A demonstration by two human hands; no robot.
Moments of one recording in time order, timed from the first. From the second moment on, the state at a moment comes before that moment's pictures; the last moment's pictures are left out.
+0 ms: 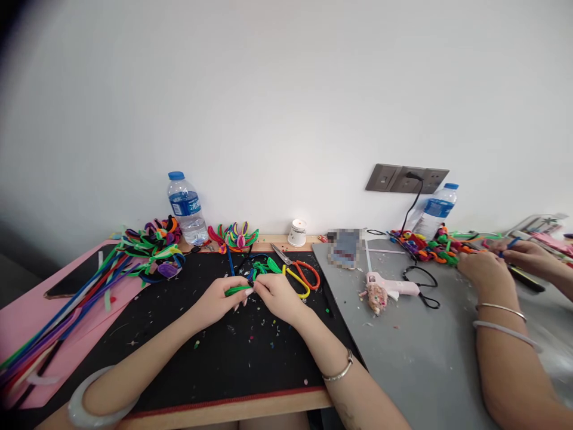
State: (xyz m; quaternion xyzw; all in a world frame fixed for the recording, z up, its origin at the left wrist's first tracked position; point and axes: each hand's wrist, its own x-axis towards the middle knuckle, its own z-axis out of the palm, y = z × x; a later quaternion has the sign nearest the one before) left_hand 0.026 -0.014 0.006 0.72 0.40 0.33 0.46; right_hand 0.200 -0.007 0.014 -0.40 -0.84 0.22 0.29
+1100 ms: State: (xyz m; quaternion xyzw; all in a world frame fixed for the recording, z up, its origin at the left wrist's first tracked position) left_hand 0.031 -0.019 0.010 0.74 0.50 0.39 0.22; right_hand 0.186 -0.021 0.010 -0.48 -0.82 0.05 0.30
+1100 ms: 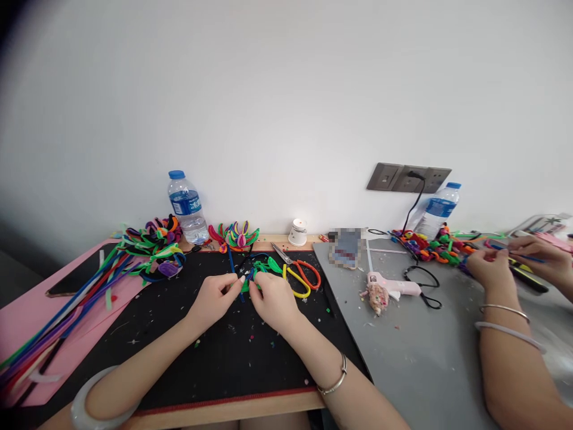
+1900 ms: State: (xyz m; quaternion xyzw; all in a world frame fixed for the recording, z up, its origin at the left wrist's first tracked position) left_hand 0.030 -0.017 0.003 0.79 0.49 0.33 0.16; right_hand 0.197 -0.010 0.009 -0.51 -0.82 0.02 0.27
